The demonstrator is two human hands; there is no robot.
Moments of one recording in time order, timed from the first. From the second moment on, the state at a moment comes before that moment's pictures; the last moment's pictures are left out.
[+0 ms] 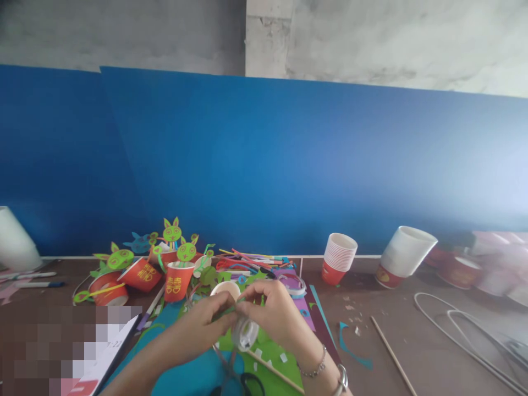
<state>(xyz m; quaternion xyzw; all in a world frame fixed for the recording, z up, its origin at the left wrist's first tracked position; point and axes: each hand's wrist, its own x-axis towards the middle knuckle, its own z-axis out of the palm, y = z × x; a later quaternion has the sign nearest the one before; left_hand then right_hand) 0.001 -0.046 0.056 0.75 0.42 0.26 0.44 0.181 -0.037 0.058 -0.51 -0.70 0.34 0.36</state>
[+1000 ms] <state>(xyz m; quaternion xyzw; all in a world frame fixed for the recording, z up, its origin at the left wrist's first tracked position) -0.002 -0.039 0.059 0.63 0.40 0.35 0.57 0.190 -0.028 0.055 -0.47 -0.72 0.38 0.35</state>
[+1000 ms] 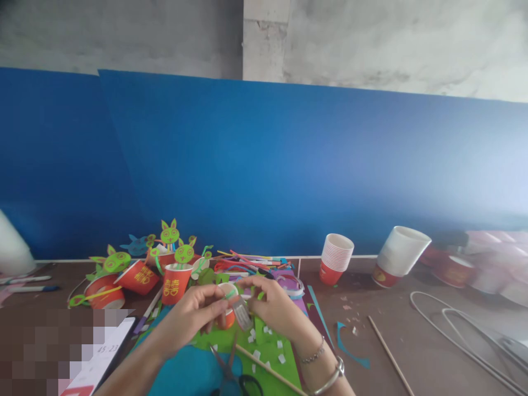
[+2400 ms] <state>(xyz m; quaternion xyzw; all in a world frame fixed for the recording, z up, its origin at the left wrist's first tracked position) 0.003 -0.053 0.058 0.67 0.35 0.16 0.64 0.176 -0.024 0.046 -0.43 -0.58 0.53 0.44</state>
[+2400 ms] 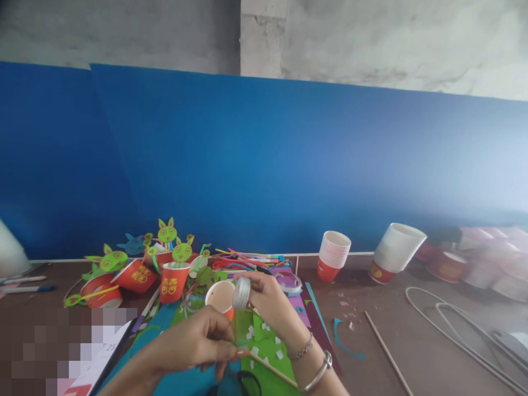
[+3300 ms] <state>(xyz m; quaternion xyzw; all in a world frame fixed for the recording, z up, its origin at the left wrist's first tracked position) 0.001 -0.034 0.042 0.66 0.41 0.21 0.59 0.176 -0.057 0.075 -0.32 -0.79 0.28 0.44</state>
